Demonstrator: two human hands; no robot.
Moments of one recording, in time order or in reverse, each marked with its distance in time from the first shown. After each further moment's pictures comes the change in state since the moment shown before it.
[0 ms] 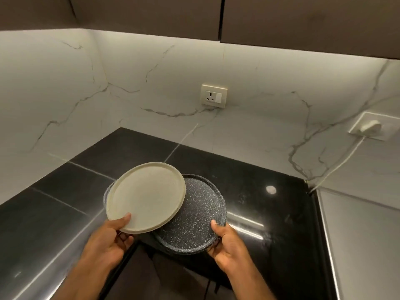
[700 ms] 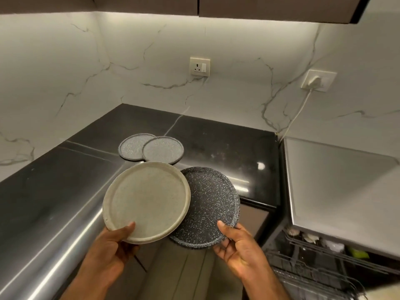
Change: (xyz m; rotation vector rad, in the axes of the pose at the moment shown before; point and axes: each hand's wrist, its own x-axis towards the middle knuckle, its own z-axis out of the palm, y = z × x) left_hand -0.223 -0.133 -0.183 0.095 -0.158 0.060; right_hand -0.253 0.156 -0.143 0.027 -0.049 -0.068
